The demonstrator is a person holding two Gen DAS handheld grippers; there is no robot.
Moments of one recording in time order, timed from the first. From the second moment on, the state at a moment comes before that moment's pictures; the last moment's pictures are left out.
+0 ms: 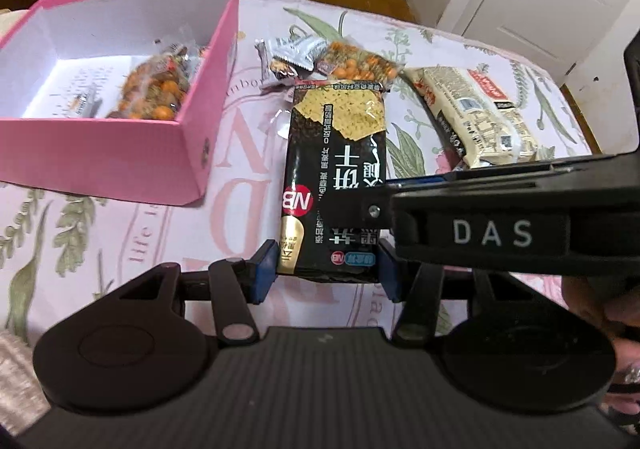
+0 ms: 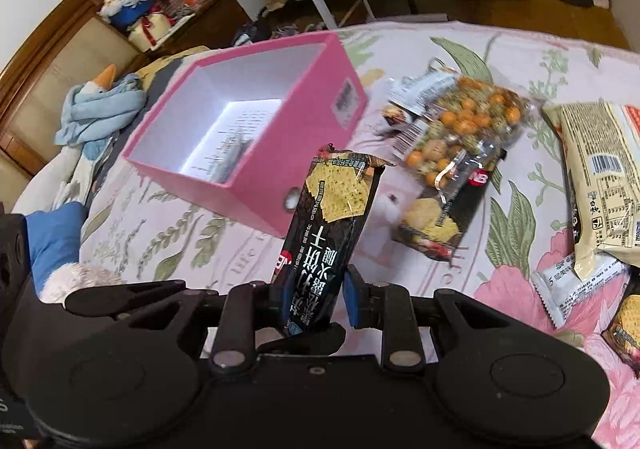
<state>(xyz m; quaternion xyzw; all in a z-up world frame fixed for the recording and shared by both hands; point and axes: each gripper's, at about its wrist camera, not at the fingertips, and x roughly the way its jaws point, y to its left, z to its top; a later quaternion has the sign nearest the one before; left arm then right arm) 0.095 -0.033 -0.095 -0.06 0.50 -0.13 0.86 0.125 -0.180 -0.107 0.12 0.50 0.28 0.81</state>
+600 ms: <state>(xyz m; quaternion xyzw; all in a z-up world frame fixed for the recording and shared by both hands) 0.072 0.031 -0.017 -0.03 0.43 -0.12 0.89 0.108 -0.120 -0.024 0.09 0.45 0.30 0.83</state>
